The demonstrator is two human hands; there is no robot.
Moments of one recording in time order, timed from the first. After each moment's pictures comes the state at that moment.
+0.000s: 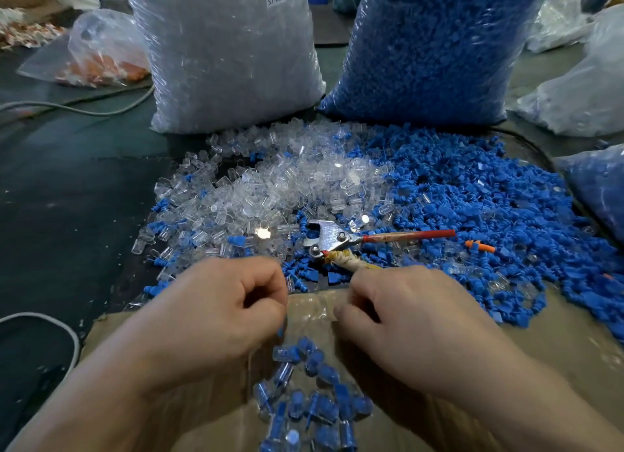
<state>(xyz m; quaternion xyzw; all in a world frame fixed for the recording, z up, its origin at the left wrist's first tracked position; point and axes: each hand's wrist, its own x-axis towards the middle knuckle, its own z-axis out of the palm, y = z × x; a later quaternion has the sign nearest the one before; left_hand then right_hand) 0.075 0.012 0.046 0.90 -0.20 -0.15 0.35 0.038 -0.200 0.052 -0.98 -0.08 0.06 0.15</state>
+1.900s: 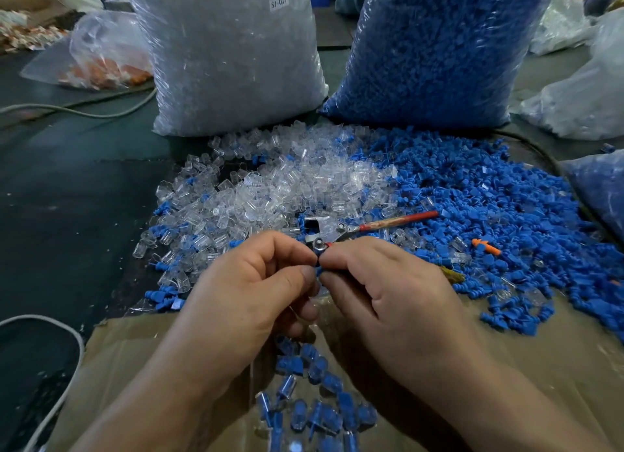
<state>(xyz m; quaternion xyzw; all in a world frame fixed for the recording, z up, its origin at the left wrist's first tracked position) 0.074 -0.019 0.023 0.70 -0.04 -0.14 0.70 0.046 -0.191 0.033 -0.92 -0.16 -0.15 0.33</state>
